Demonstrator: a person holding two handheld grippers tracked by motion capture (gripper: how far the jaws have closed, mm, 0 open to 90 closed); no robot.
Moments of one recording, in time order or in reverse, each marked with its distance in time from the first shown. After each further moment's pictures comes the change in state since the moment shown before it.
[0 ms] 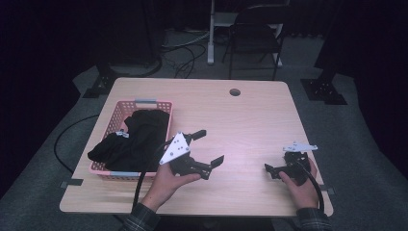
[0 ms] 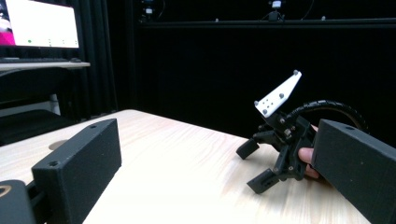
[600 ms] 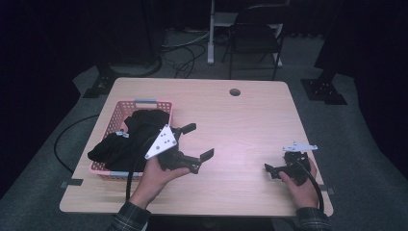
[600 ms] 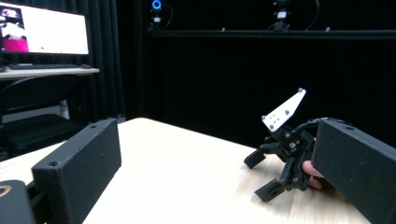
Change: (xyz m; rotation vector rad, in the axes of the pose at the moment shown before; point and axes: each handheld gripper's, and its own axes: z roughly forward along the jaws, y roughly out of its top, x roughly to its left) left arm 0.013 0.023 -0.022 -0.012 0.018 -0.011; right arm 0.000 0.000 0.000 0.000 -0.001 0.001
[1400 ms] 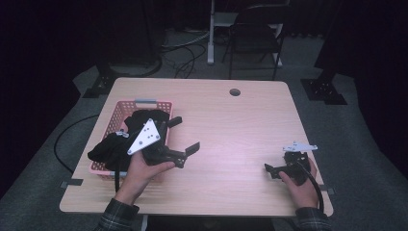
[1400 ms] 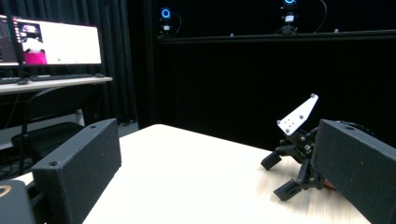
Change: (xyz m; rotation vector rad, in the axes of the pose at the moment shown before) left arm 0.022 0.013 -0.027 -0.020 0.034 0.043; right arm 0.000 0.000 0.000 0.000 -0.001 0.000
